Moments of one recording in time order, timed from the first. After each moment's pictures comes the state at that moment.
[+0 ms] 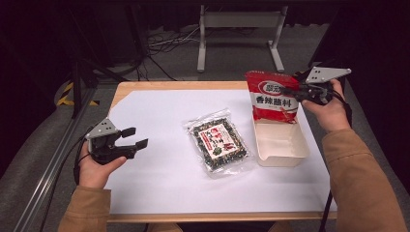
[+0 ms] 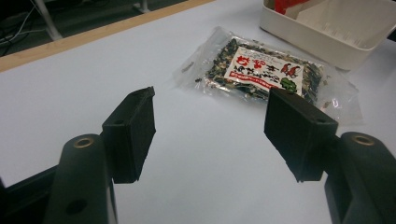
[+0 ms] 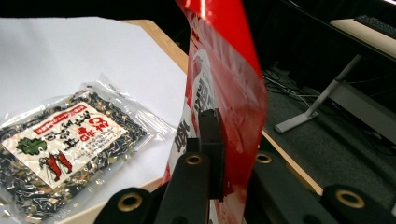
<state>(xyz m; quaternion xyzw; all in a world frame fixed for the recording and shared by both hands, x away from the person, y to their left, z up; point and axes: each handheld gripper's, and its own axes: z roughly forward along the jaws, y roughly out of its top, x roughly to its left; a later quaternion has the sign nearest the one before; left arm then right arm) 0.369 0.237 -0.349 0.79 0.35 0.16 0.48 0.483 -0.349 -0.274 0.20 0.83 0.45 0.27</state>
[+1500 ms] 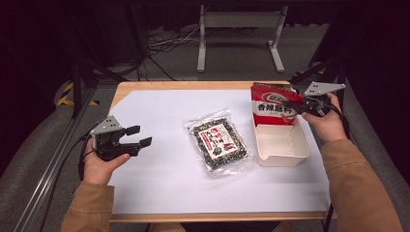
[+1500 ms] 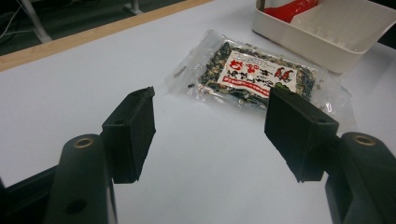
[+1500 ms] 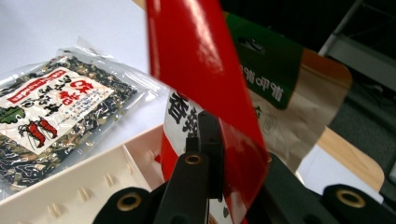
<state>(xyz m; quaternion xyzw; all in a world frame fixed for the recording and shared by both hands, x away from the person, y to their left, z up) 0.379 0.230 -0.349 0.79 0.34 0.14 0.49 0.480 -0.369 -0.323 0.27 0.83 0.42 0.25</state>
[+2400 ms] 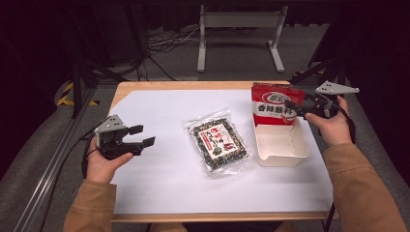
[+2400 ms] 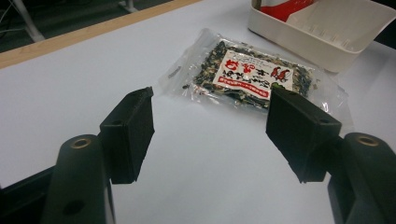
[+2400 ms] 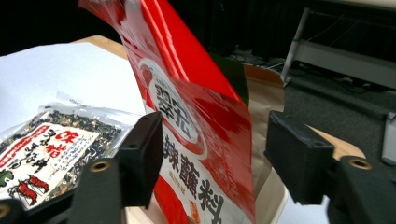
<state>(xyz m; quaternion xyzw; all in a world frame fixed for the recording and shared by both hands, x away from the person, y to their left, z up) 0.383 0.222 -0.350 0.80 0.33 0.13 0.49 0.466 -0.378 -0.319 0.36 0.75 0.48 0.28</state>
